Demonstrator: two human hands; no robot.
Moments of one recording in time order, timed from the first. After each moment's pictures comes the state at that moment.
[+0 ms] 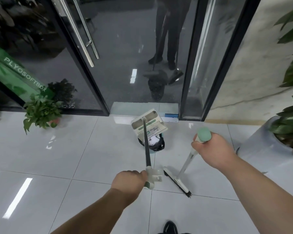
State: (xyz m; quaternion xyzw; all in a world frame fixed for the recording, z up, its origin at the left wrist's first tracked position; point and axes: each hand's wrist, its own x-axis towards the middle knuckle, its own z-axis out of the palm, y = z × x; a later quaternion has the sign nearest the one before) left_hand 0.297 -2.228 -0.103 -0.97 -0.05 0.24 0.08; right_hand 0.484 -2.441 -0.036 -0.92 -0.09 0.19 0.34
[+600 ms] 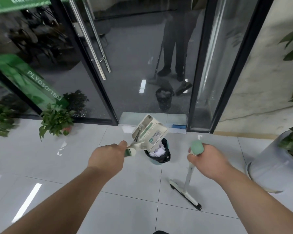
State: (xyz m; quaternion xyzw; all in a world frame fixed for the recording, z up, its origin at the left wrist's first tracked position) left_hand 0.327 -2.155 0.007 -0.97 -0.21 0.11 0.11; right_hand 0.484 -2.418 -0.022 -0.92 -0.16 0.21 0.29
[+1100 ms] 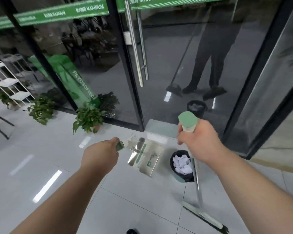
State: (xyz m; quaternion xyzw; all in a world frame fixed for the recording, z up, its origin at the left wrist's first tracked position) left_hand 0.259 -2.009 0.041 -0.92 -0.39 0.01 0.06; right_hand 0.460 -2.217 0.078 -0.80 -0.32 0.17 0.48
